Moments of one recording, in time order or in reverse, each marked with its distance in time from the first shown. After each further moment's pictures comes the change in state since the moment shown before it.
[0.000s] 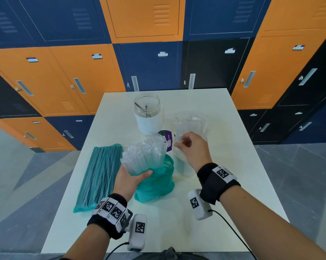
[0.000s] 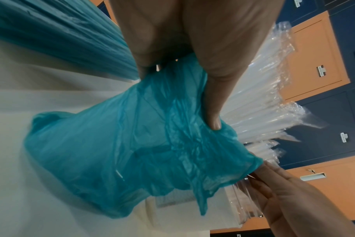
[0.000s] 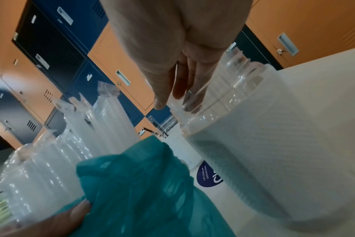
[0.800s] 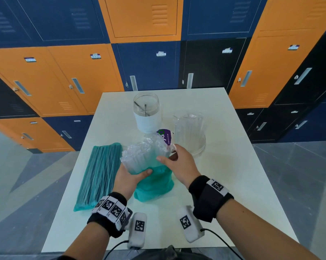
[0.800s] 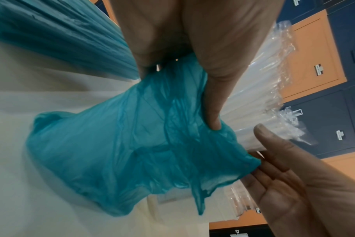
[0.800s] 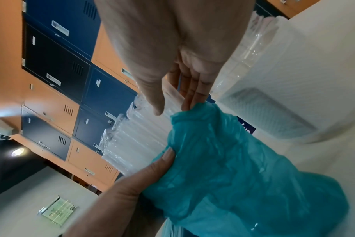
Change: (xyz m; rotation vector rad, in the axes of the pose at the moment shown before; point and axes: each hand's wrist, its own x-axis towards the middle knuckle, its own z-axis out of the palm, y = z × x) left_hand 0.002 -0.009 -0.005 0.009 -0.008 0.001; right_hand -0.052 -0.013 0.028 0.130 -0.133 0.014
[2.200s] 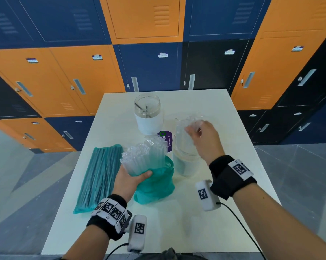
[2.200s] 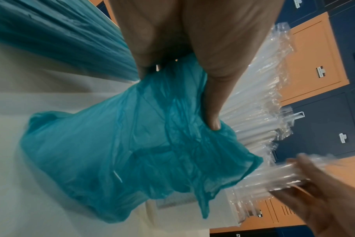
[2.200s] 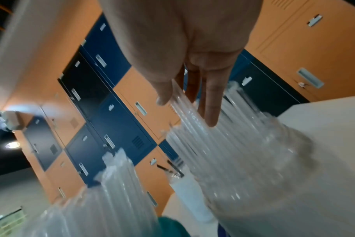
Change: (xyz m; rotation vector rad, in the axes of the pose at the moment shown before) left_hand 0.002 0.004 0.000 0.003 0.009 0.002; right_hand 0.058 -0.015 -0.068 -0.336 0.185 -0.124
